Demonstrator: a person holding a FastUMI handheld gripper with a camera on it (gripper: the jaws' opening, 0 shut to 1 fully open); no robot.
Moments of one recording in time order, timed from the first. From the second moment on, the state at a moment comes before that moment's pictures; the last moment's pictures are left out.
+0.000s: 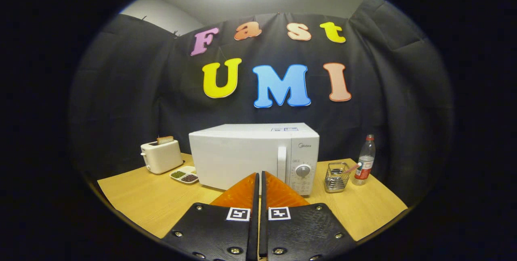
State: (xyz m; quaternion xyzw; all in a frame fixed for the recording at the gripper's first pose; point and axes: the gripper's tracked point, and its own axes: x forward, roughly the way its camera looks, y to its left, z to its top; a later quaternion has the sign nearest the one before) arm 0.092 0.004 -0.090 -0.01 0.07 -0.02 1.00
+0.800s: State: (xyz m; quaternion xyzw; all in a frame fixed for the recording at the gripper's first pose) arm -0.054 -0.016 -0.039 -0.04 0.02 -0.02 1.00
